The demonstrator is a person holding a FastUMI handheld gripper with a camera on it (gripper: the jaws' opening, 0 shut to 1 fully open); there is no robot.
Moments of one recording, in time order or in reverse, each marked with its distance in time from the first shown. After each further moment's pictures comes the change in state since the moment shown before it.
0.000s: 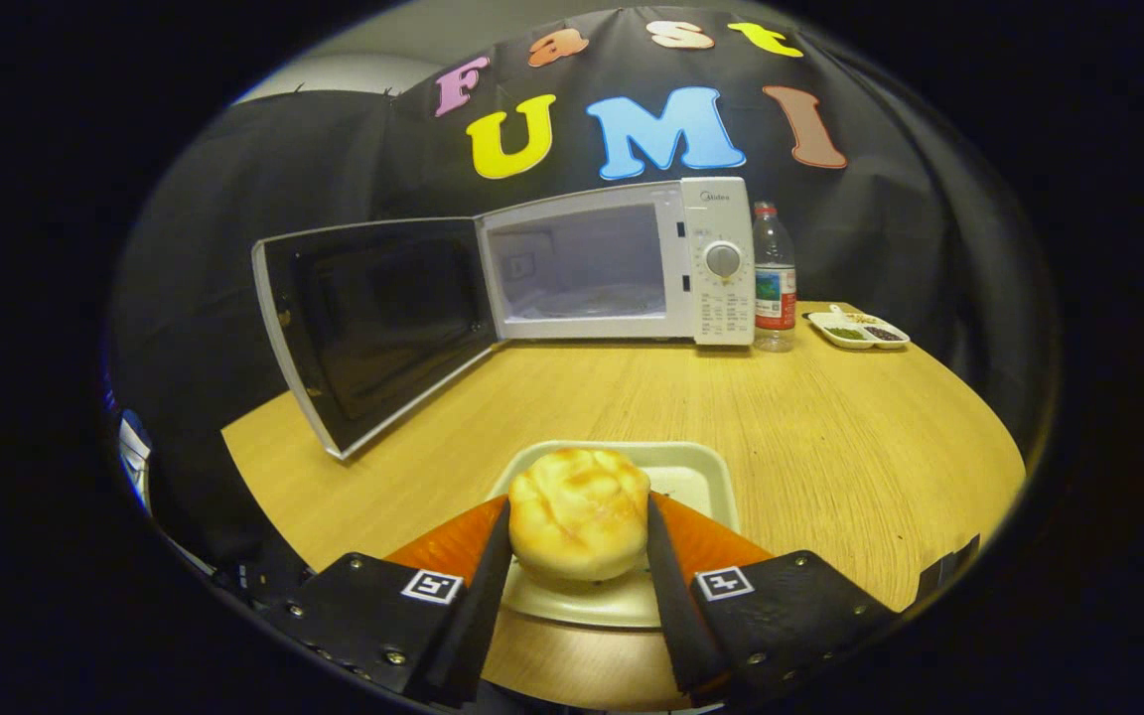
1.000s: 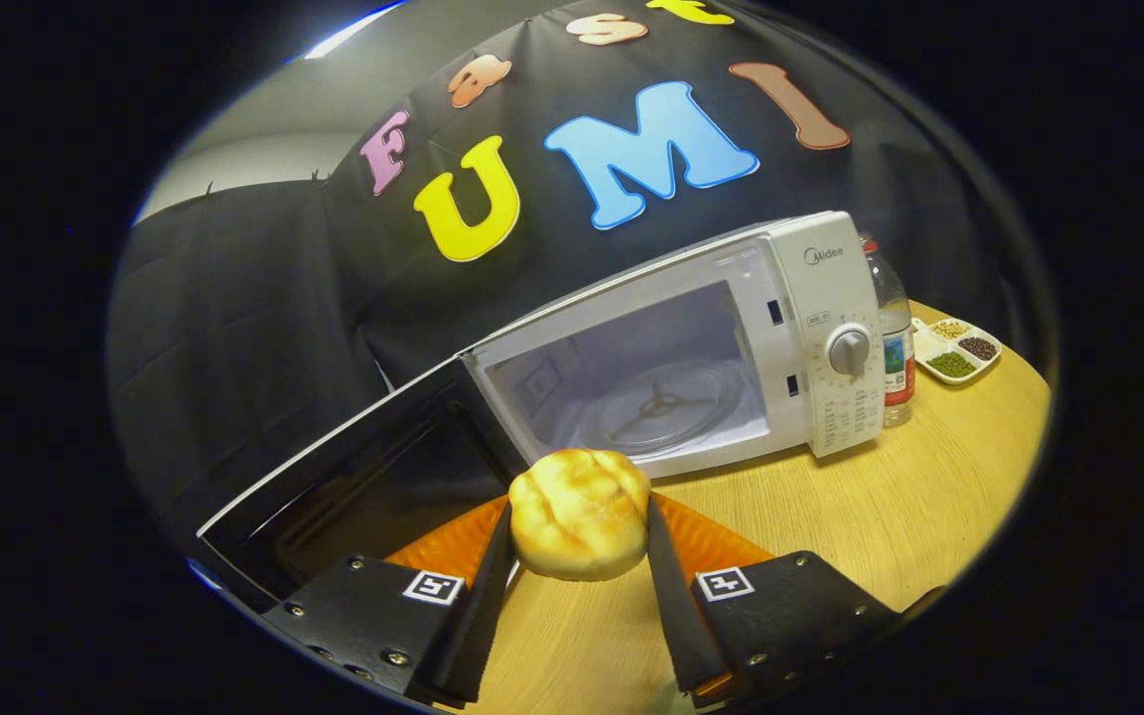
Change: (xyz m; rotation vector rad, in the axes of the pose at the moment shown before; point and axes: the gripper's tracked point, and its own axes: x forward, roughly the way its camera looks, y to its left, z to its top) arm 0.159 0.031 0.159 0.272 -0.123 0.023
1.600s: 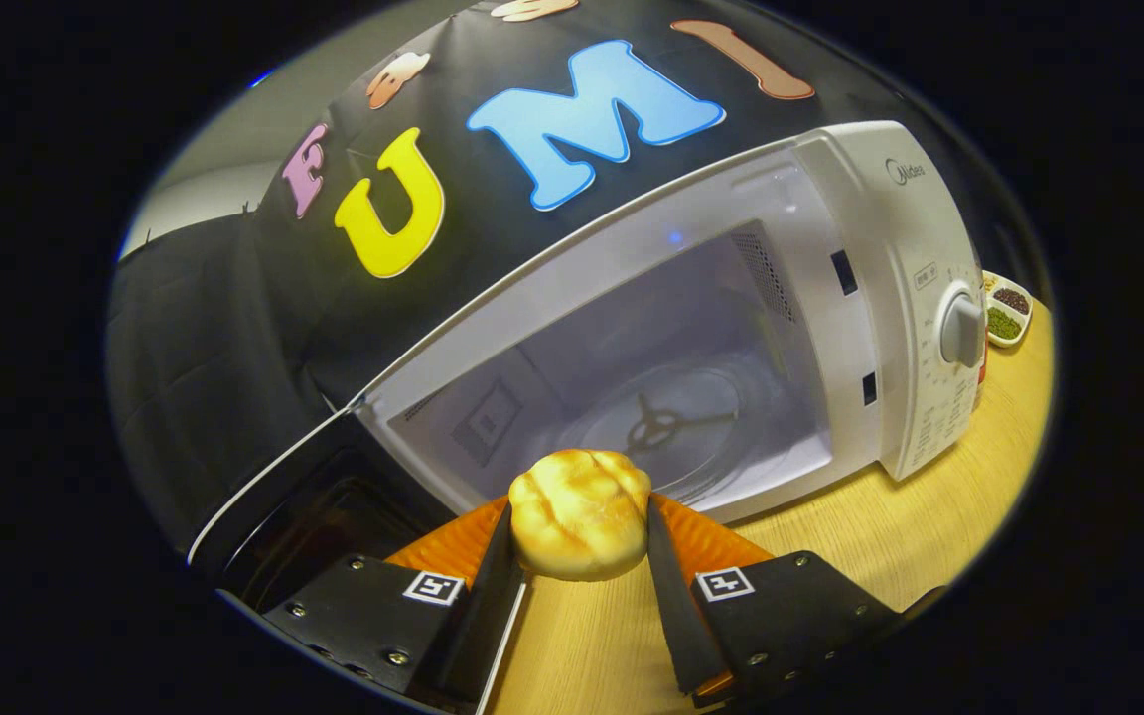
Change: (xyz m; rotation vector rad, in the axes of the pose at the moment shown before) arm 0.125 -0.028 0.022 0.147 -0.028 -0.083
